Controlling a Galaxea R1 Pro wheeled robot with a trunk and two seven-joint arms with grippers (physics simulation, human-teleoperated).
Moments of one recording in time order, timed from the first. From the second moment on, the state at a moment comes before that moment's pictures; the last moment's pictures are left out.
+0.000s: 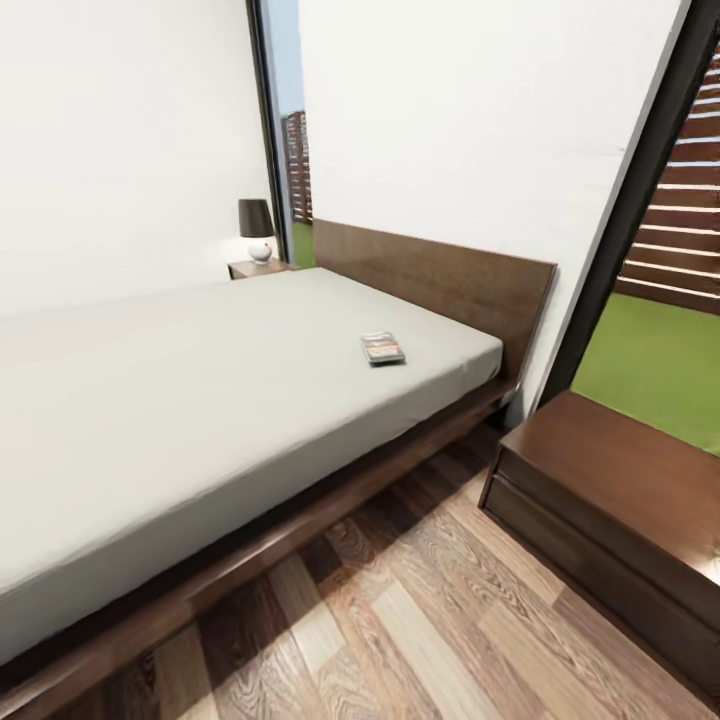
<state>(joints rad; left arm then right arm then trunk) -0.38 0.23 -0.06 -0.01 0.20 0.11 -0.71 -0.34 -0.24 0.28 0.05 -1.01 0.05 0.50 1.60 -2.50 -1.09</state>
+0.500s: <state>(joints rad) -0.38 0.22 -0.06 -0.01 0.20 0.11 -0.71 -0.34 -0.24 0.27 0.05 -1.01 0.05 0.50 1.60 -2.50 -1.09</state>
